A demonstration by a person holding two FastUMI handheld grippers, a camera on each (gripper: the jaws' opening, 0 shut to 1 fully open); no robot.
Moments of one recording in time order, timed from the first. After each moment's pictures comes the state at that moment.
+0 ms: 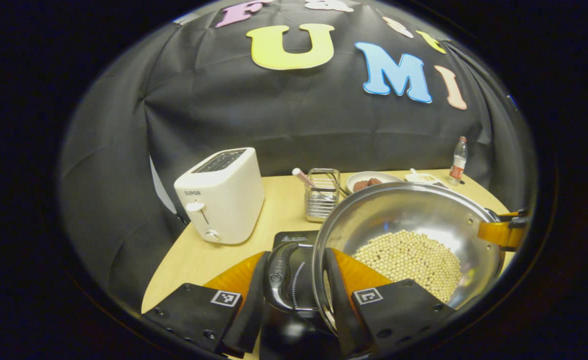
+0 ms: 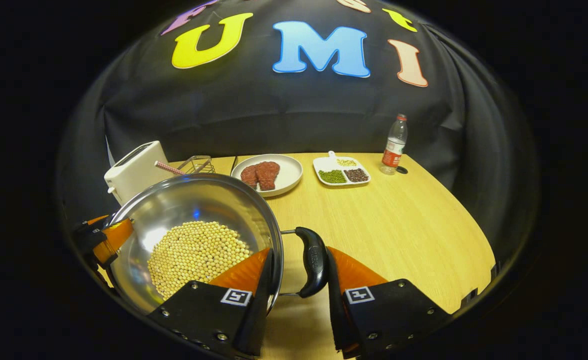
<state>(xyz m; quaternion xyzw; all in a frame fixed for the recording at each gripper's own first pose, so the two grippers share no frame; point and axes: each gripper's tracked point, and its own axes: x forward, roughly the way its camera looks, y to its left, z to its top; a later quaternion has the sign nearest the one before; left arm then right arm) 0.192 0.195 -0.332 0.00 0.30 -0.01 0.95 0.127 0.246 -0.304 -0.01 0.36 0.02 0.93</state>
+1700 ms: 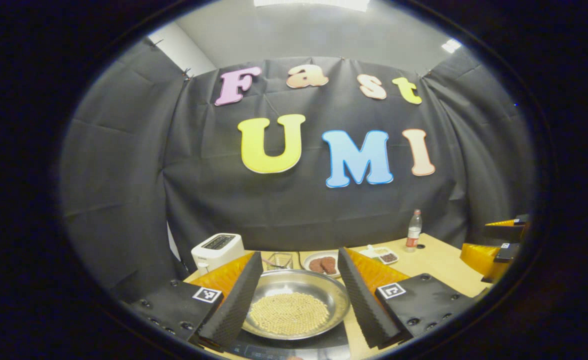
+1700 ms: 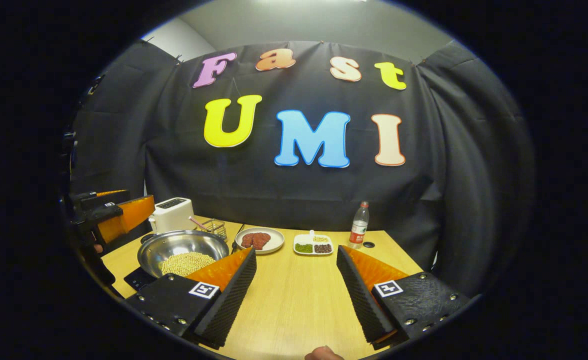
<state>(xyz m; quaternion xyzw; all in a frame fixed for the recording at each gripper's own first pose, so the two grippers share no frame) 0.060 0.031 -0.075 0.00 0.07 0.01 1.00 0.031 0.097 -0.111 -0.03 0.12 0.09 0.99</state>
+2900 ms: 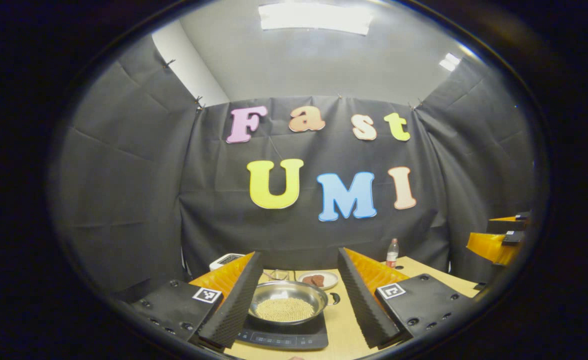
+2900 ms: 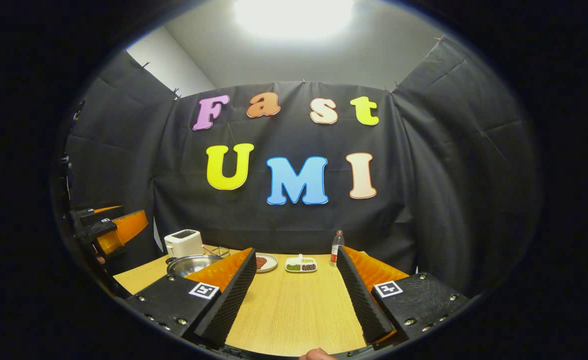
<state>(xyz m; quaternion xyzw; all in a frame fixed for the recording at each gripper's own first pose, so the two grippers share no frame) -0.094 0.039 0.030 -0.01 -0.01 0.01 1.00 -0.088 0.046 -0.012 0.00 0.04 0.07 1.00</state>
